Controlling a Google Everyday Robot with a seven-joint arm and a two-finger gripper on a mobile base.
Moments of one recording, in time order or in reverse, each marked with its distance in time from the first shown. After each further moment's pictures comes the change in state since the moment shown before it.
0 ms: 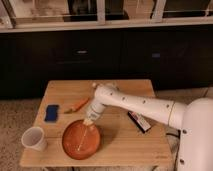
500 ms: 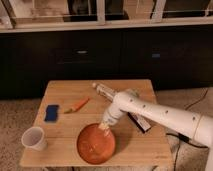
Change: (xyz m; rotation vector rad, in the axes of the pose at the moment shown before) arm 0.096 -0.005 -0.047 0.056 0.000 0.094
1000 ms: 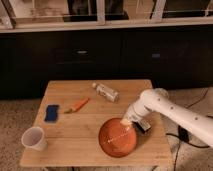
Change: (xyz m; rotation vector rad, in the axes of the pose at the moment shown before) arm 0.081 -0.058 -0.075 0.115 -0.016 0.110
